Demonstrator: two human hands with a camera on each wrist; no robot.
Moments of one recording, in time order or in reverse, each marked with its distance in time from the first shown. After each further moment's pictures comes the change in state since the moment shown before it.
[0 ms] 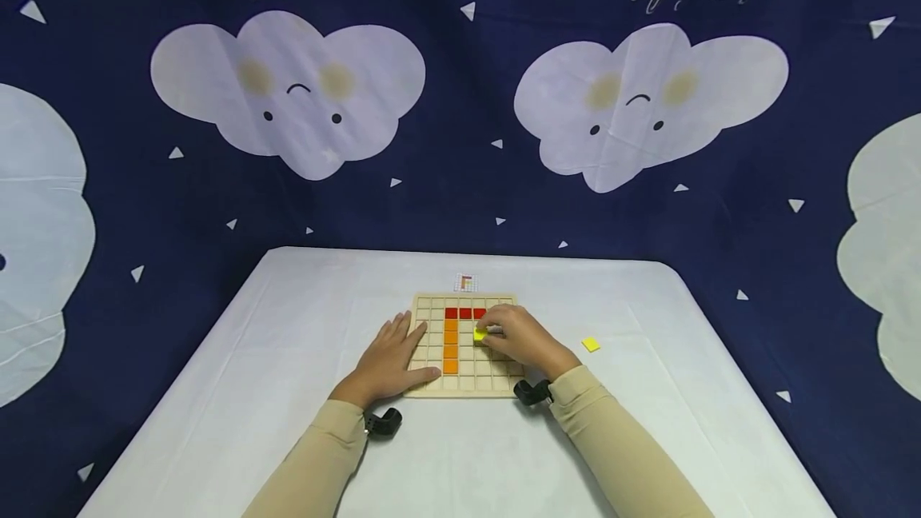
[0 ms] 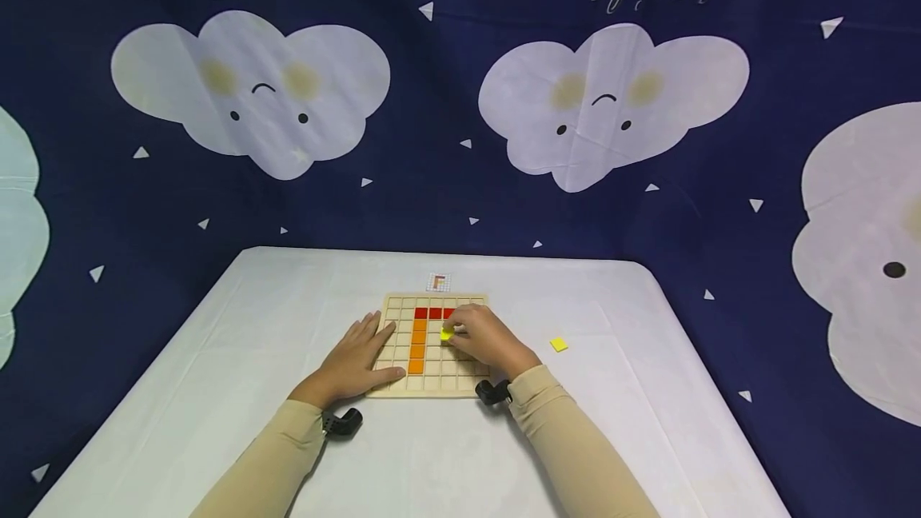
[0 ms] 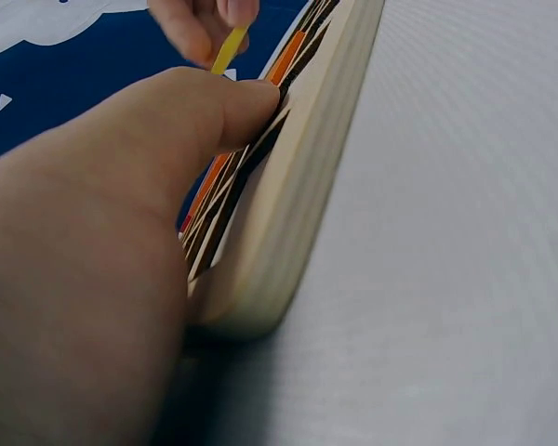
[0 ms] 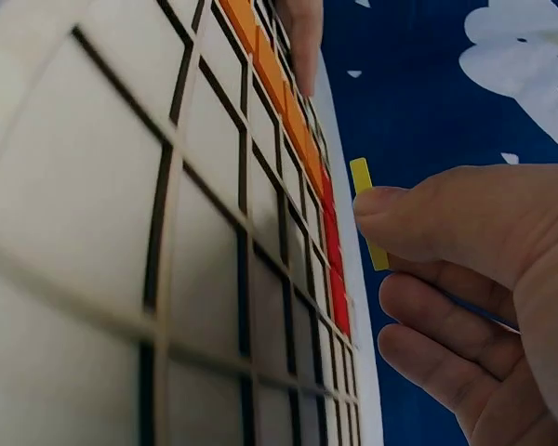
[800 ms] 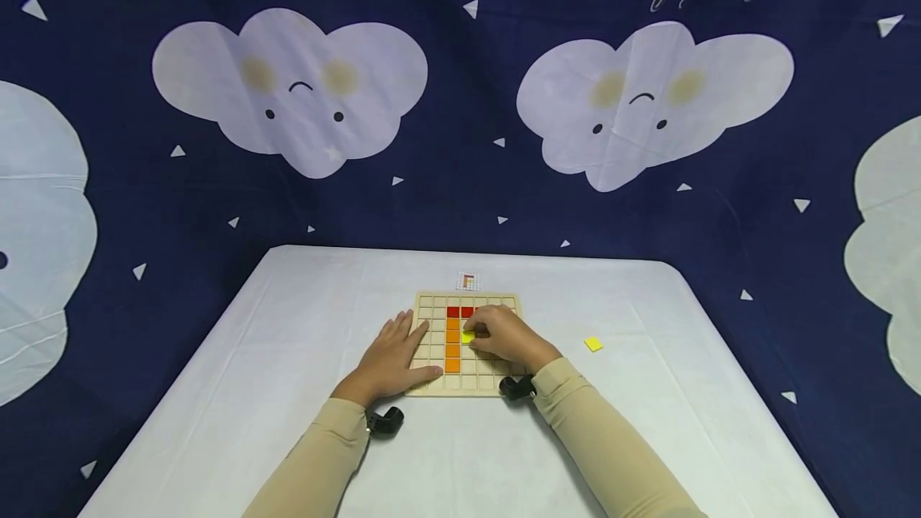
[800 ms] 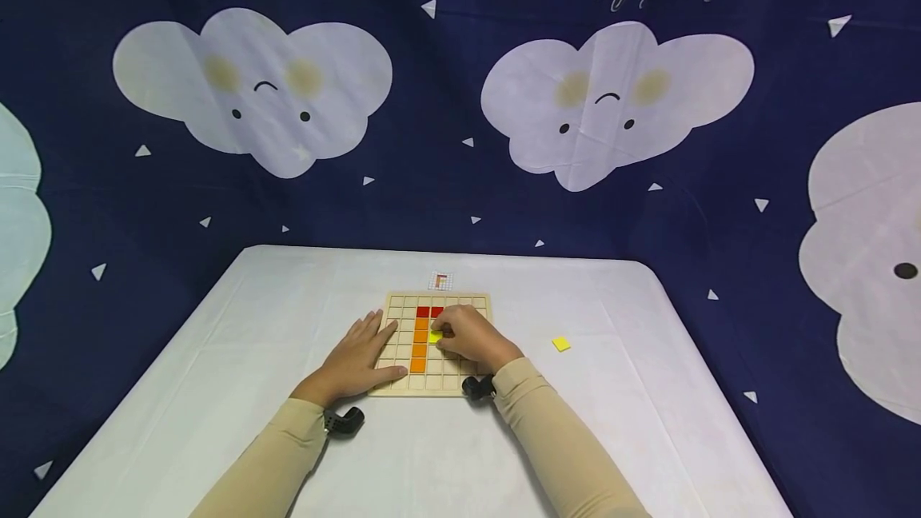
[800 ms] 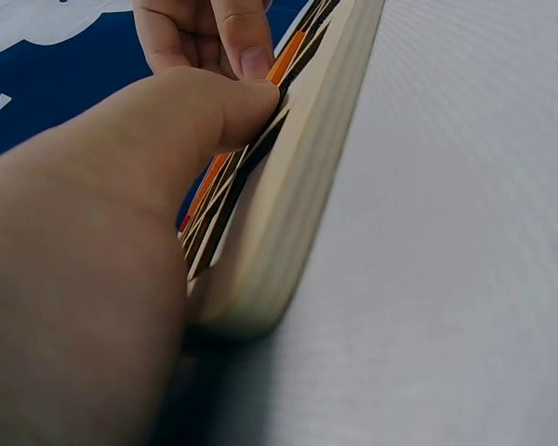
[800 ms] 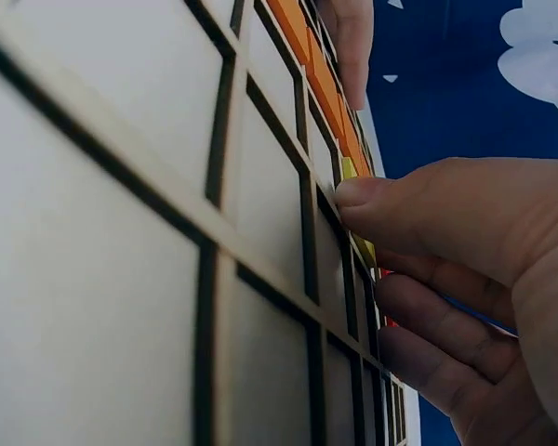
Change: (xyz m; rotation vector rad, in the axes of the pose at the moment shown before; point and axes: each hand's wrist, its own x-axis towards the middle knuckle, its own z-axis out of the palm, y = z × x) left_hand 0.000 0.004 -0.005 0.006 -0.008 -0.001; right_hand 0.025 -0.001 0.023 0.016 -0.070 0.053
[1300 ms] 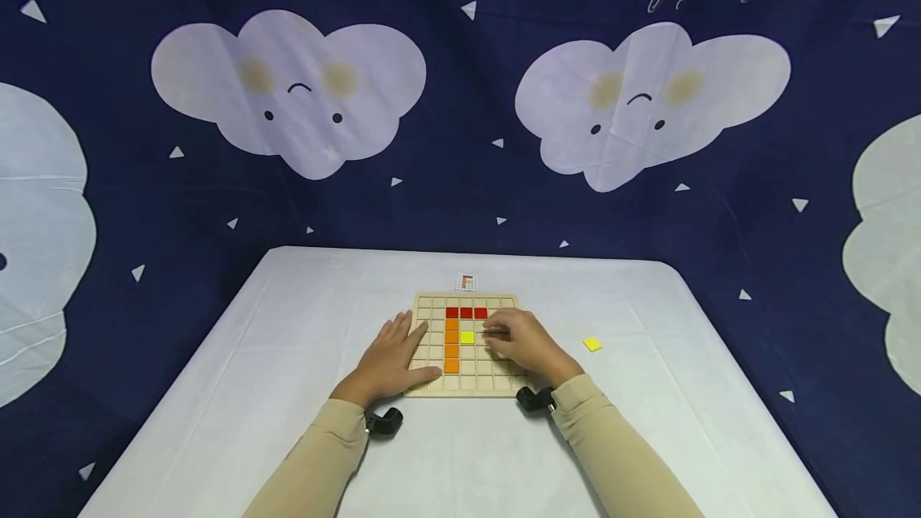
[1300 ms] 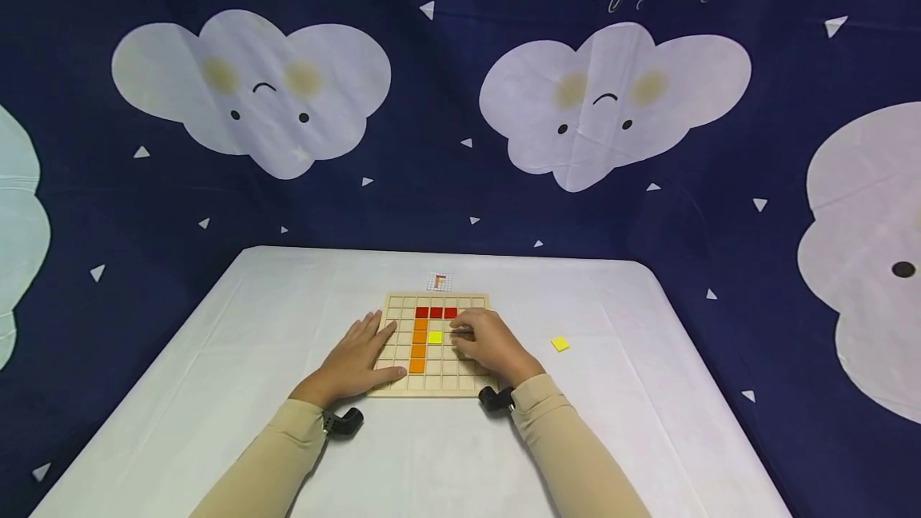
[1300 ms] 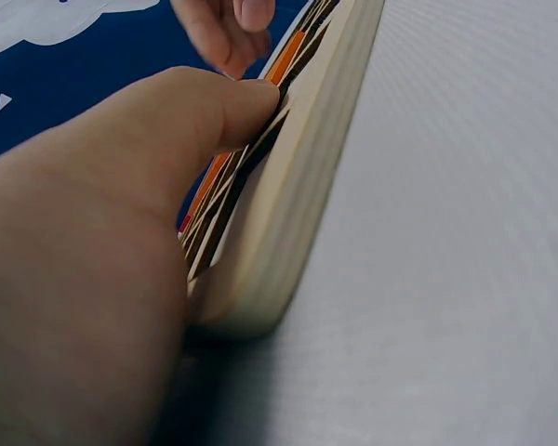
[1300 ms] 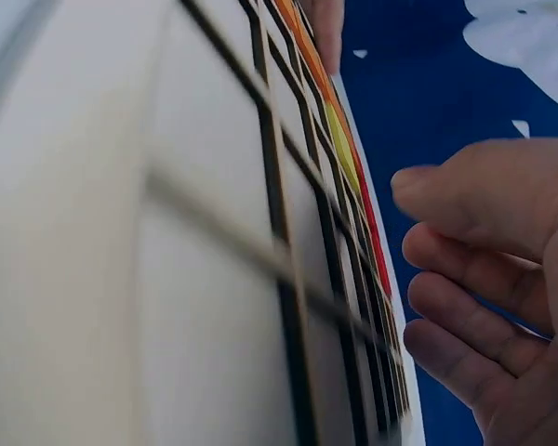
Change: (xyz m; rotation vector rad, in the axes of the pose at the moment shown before) left_hand -0.001 -0.002 0.003 -0.004 0.018 0.008; right_hand -0.038 0.014 -0.005 0.126 0.157 0.064
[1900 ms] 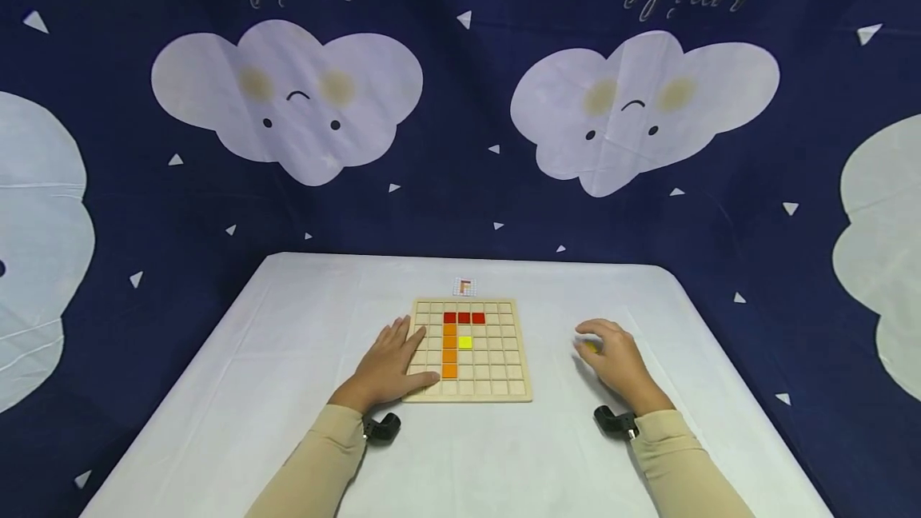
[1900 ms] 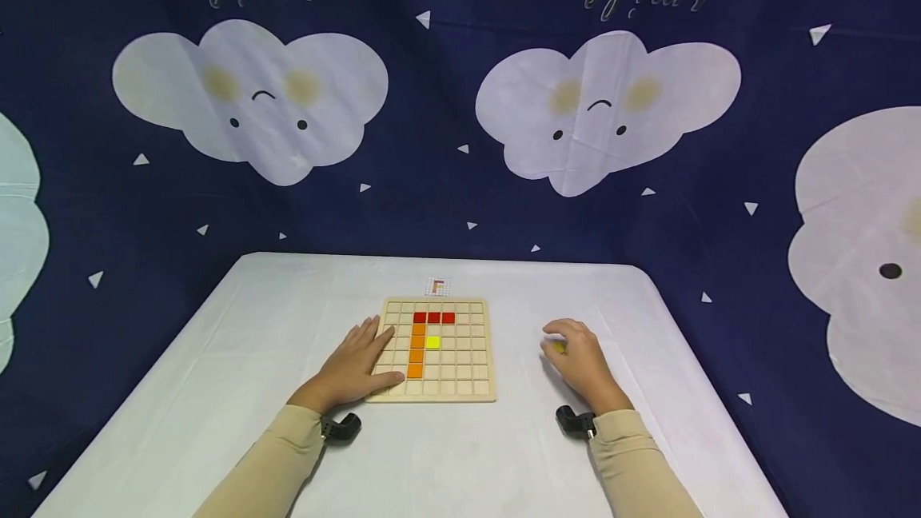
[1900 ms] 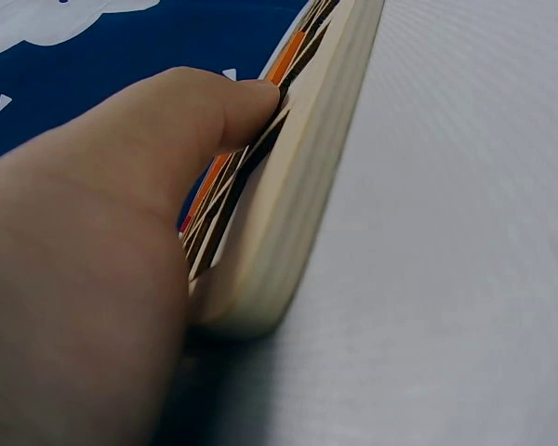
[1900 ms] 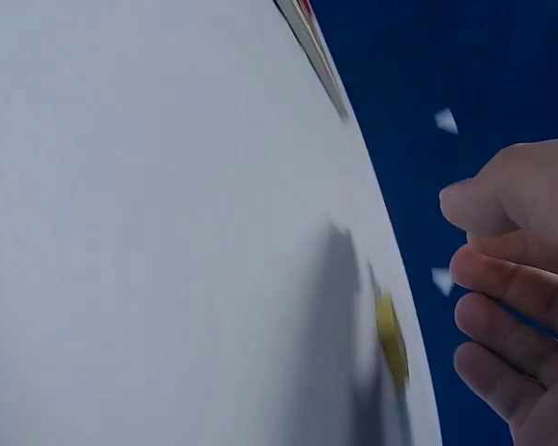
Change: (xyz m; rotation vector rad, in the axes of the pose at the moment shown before) left_hand 0.001 -0.001 0.003 0.002 0.021 0.012; right_hand -0.098 0.069 -0.073 -0.189 0.391 0.084
